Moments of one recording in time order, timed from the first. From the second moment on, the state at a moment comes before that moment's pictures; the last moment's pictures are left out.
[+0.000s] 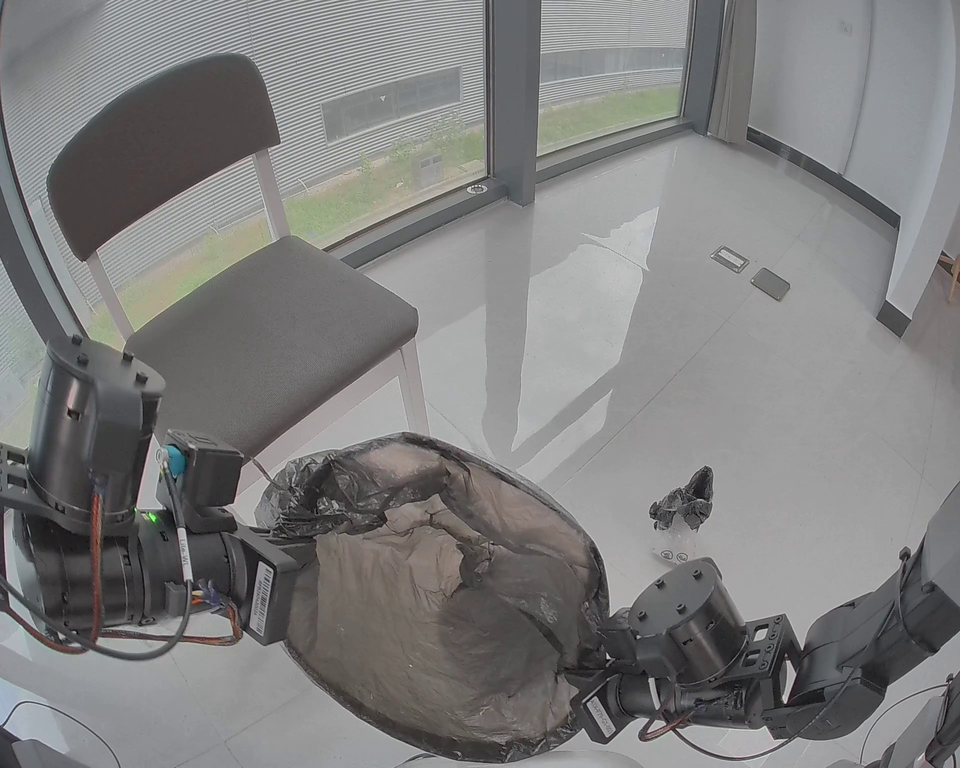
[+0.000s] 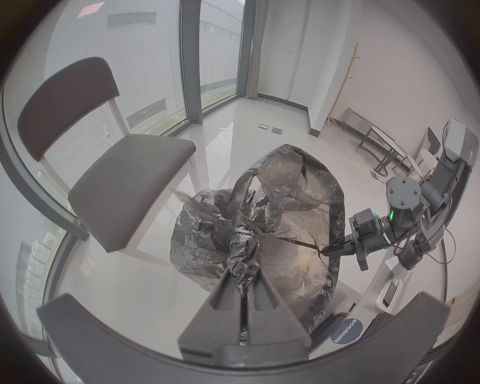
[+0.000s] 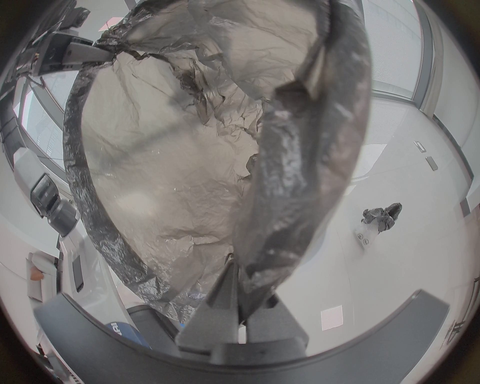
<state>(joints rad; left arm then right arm) -0.72 1.32 -0.85 0.22 0.18 -0.13 0.92 1.89 -0.53 -0.54 -0.15 0.21</state>
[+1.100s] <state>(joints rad) -0.76 1.96 -1.27 0.20 0.03 -0.51 0.81 2.09 -0.14 -1.02 -0.21 0.27</state>
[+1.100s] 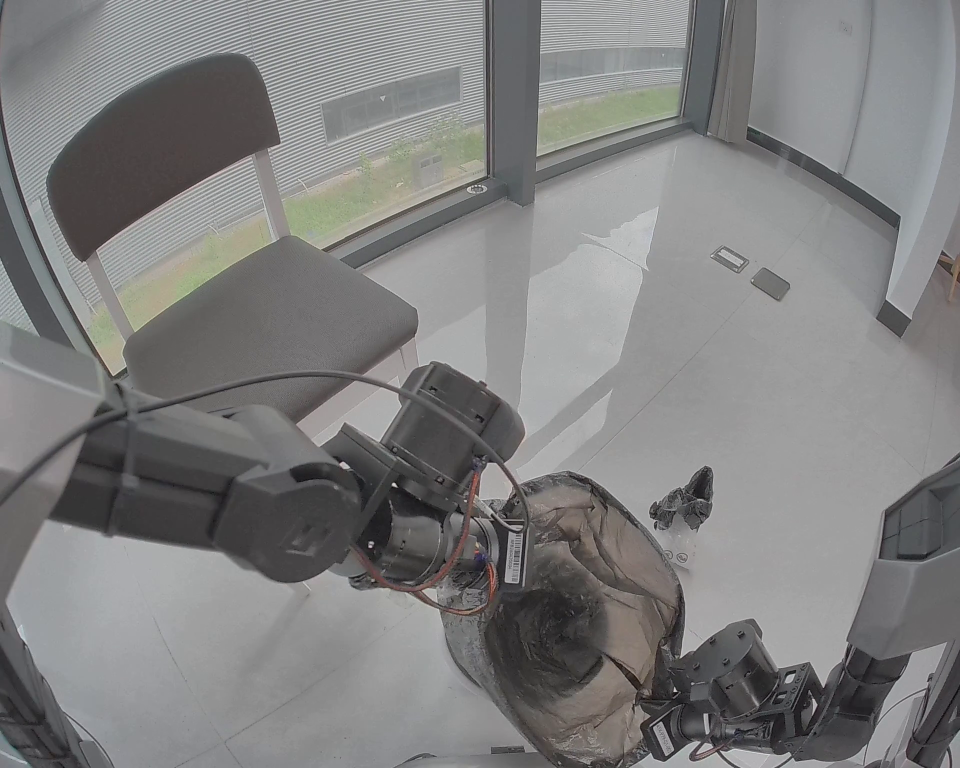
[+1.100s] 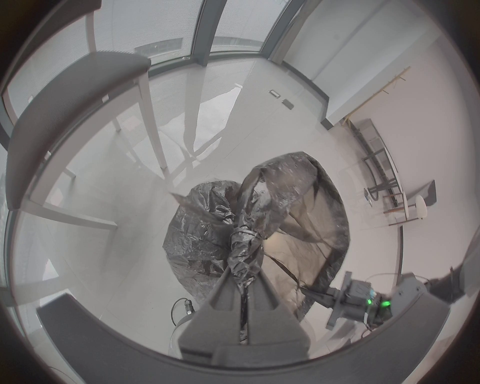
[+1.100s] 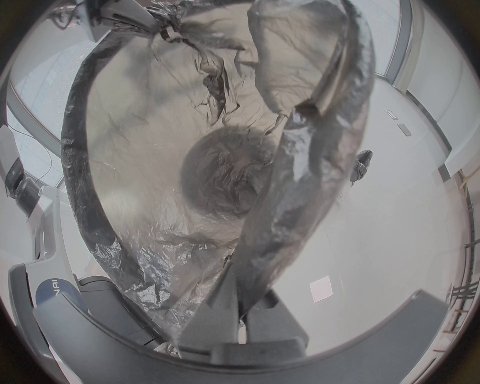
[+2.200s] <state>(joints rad) -0.64 2.13 -1.34 0.28 0.18 -0.48 0.72 2.22 -0.55 -0.94 -0.15 0.25</state>
